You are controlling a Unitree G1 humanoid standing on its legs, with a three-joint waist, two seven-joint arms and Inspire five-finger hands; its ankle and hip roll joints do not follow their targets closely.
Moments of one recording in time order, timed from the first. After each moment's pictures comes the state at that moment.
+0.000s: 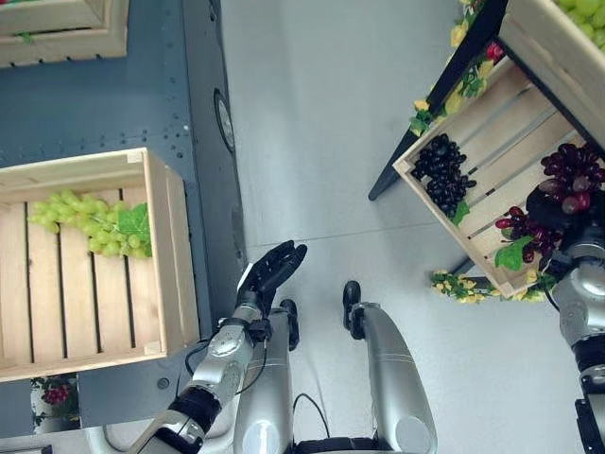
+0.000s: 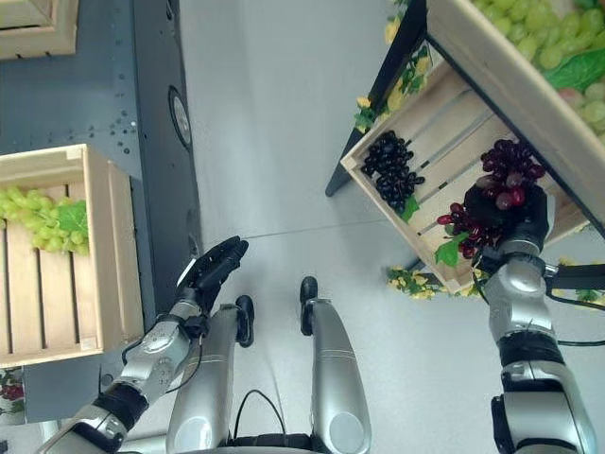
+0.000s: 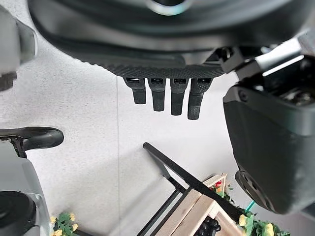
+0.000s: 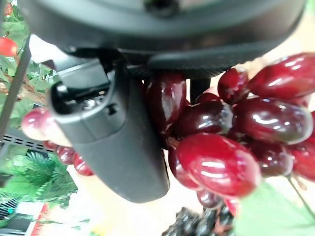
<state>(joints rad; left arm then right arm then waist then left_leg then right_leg) -0.25 0.41 -0.43 0.52 -0.72 -0.28 0.03 -0.50 -0.78 0.01 0.74 0.62 -0.18 -0.26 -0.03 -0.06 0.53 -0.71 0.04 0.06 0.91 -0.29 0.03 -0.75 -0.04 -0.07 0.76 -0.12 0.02</state>
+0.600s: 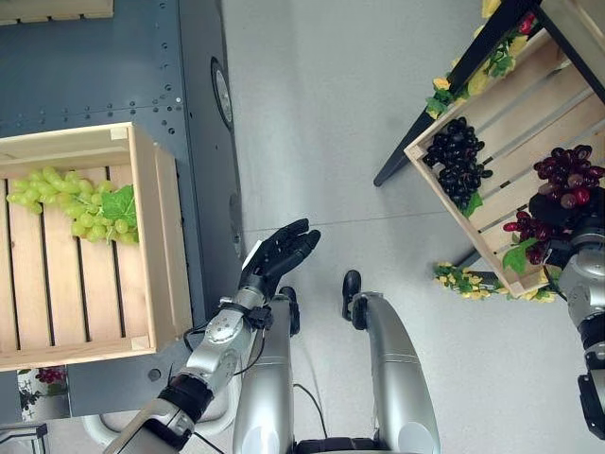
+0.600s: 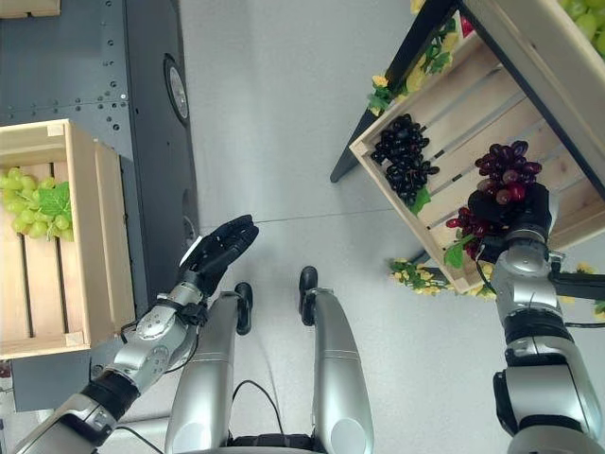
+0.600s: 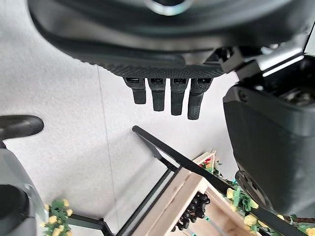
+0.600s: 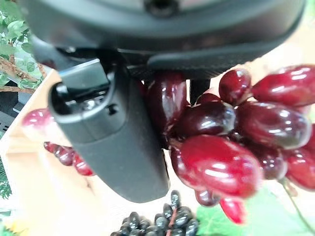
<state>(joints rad) -0.29 0.49 -0.49 0.43 -0.72 -0.31 -0.02 -0.67 -0.81 0.09 0.87 0.56 -0.05 -0.27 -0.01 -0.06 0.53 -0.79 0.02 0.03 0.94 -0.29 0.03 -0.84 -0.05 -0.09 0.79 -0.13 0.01</state>
